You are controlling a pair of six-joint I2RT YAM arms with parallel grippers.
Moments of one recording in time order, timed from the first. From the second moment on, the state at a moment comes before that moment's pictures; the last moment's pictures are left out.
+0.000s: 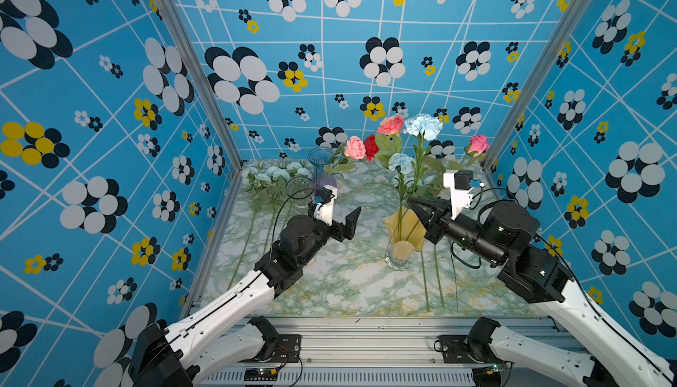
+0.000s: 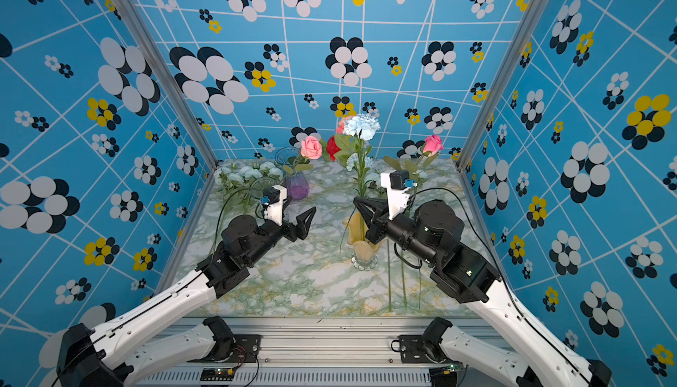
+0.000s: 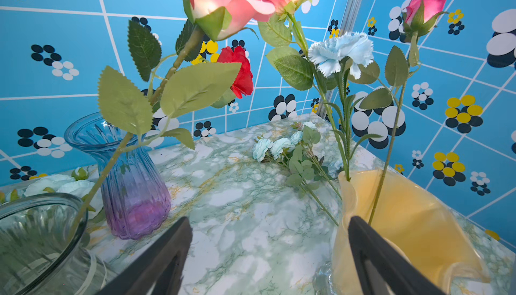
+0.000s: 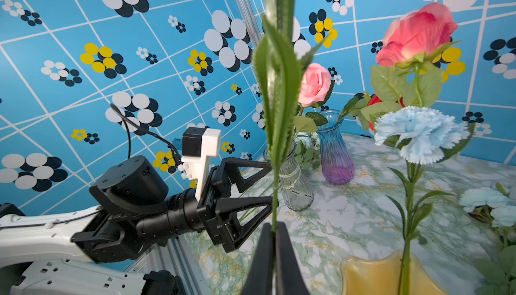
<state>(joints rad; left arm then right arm) -0.72 1.02 0.75 0.21 -0.12 -0.14 0.77 0.86 1.17 -0.37 -0.03 0.33</state>
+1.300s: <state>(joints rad) -0.71 1.03 0.73 0.24 -0.13 -0.13 0.27 0.83 1.15 -1.08 0.61 0.30</state>
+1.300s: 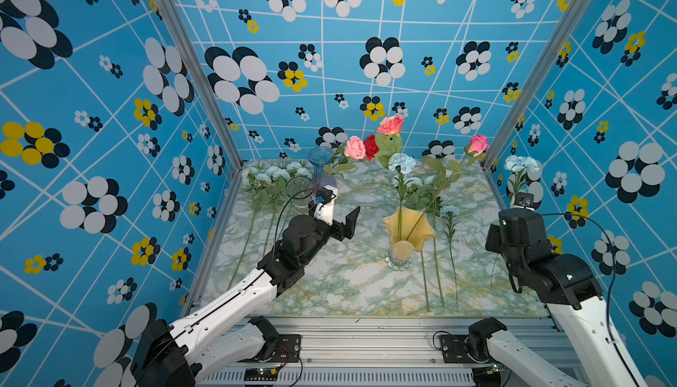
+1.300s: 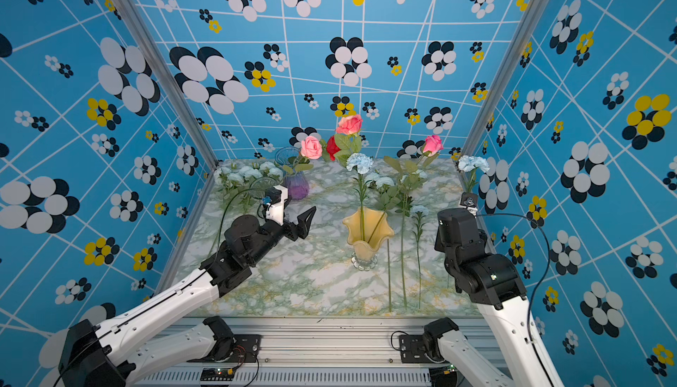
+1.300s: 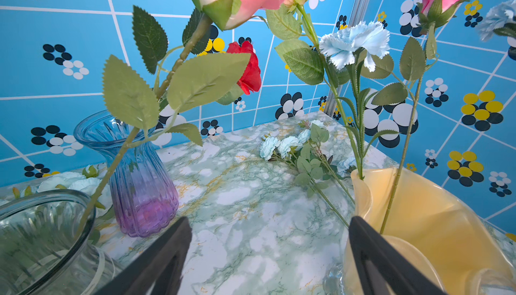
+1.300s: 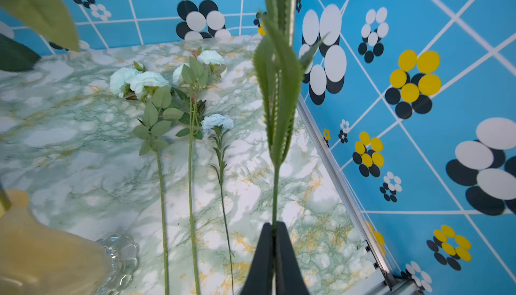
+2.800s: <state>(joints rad) -0.66 1.03 0.71 0.25 -0.10 -0.16 0.00 1.62 1.06 -0.73 0.35 0.15</state>
